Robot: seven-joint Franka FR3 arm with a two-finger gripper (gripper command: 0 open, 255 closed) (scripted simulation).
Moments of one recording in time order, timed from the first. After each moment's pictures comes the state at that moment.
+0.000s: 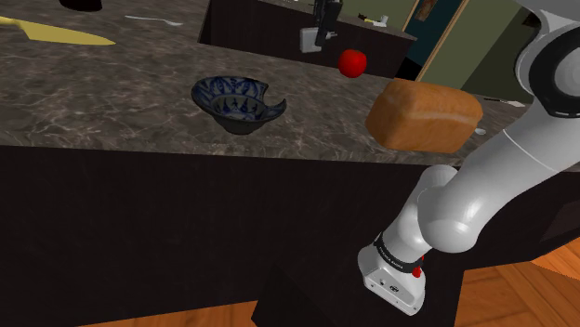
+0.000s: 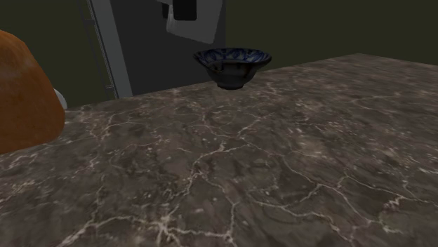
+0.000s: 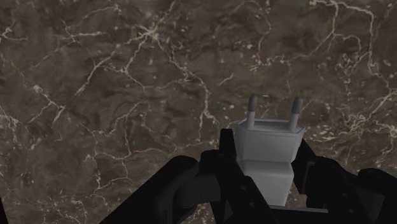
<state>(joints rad) 0.27 -0.20 -0.16 -1.54 -0.06 1.33 -0.77</state>
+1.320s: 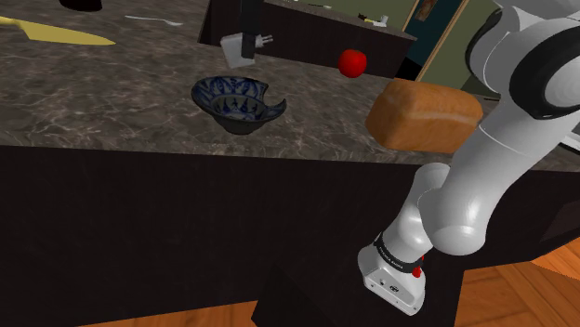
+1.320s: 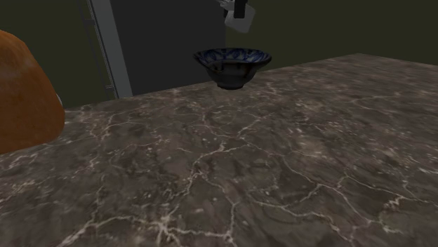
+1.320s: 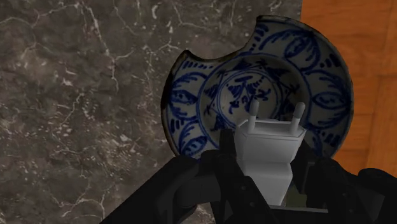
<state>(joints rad) 0.45 0.00 0.11 -1.33 -0.02 1.30 -0.30</state>
